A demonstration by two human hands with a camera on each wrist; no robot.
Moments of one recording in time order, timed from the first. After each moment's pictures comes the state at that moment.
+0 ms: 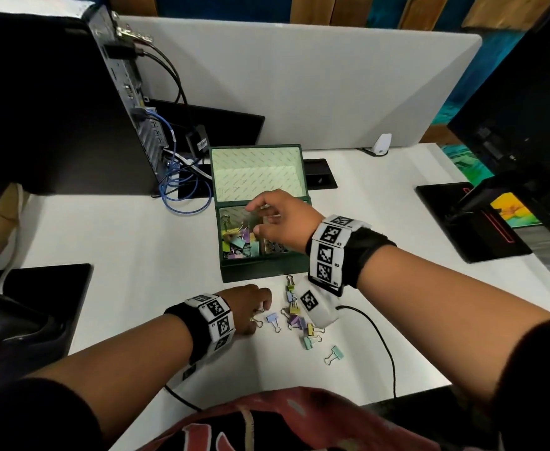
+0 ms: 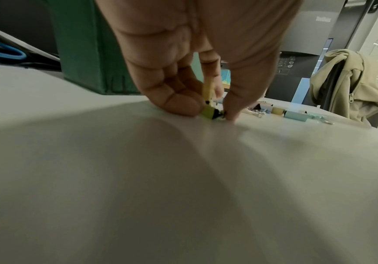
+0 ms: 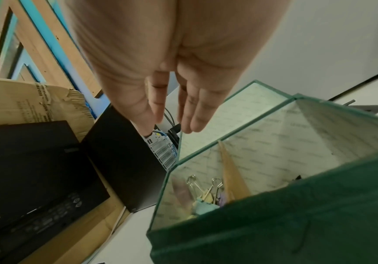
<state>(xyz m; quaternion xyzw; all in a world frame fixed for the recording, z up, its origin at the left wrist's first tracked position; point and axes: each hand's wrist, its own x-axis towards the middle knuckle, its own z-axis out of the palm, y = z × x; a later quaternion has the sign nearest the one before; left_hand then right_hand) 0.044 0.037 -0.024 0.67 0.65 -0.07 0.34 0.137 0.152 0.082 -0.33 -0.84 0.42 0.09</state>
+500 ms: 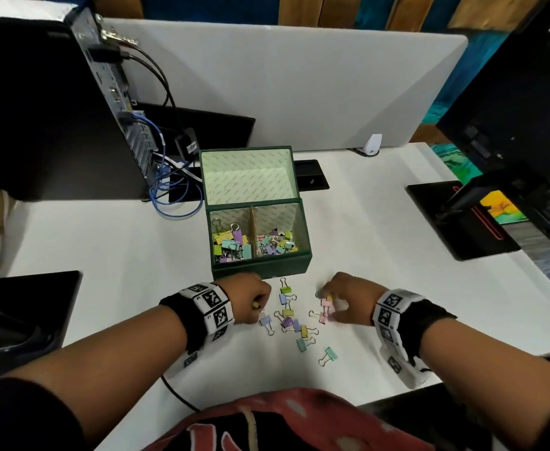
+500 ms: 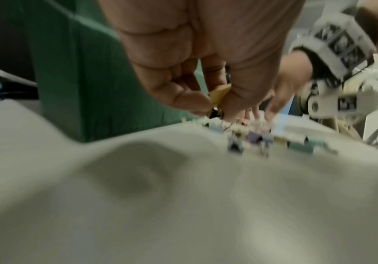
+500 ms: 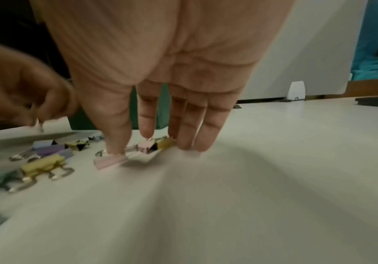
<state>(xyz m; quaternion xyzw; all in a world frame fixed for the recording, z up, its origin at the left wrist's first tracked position) 0.046 0.056 0.001 0.72 0.62 -0.03 0.31 0.276 0.151 0.004 -0.37 -0.87 0.23 -0.22</state>
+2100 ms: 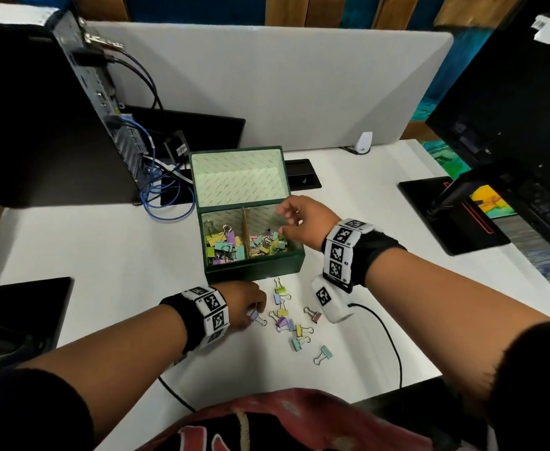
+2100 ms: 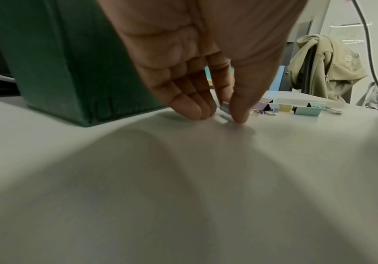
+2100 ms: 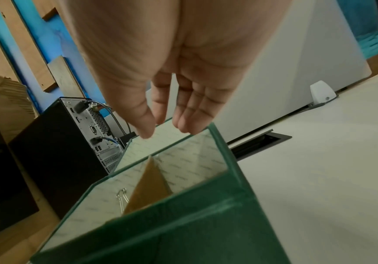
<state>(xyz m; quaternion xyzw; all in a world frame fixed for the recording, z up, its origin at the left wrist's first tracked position) 0.047 0.055 -0.010 0.74 0.60 -0.09 0.30 0.183 0.186 0.065 -0.41 -0.83 0.37 0.11</state>
